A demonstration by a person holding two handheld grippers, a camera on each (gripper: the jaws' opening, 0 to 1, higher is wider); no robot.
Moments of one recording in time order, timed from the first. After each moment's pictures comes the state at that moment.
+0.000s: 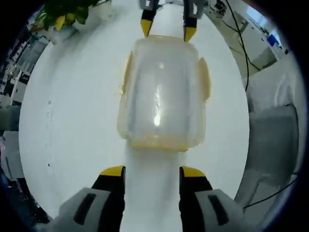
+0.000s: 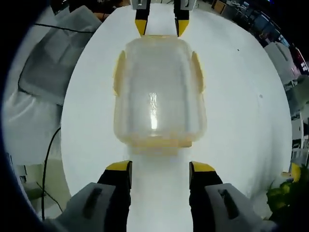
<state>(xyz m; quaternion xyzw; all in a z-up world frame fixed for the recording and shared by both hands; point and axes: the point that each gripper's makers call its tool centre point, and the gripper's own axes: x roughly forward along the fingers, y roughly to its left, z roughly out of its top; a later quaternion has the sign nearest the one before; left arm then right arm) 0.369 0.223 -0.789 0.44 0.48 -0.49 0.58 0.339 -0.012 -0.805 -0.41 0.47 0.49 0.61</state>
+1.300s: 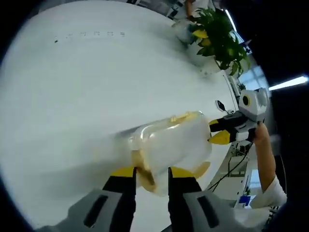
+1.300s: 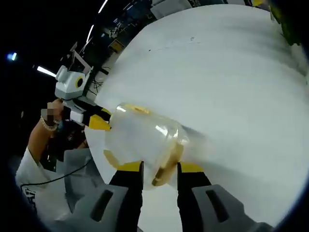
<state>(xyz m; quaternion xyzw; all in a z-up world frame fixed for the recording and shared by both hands) 0.353 0.186 -0.784 -0.09 0.62 -0.31 0.72 0.344 0.034 -0.783 0.13 0.56 0.35 0.74</state>
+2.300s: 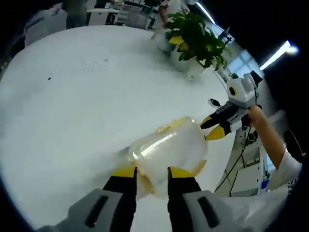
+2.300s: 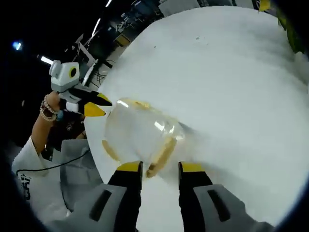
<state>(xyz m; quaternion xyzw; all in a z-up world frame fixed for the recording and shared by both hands) 0.365 0.184 -0.743 -0.03 0.50 -0.37 0.78 0.353 0.016 -0.773 0.07 0.54 0.36 0.76</state>
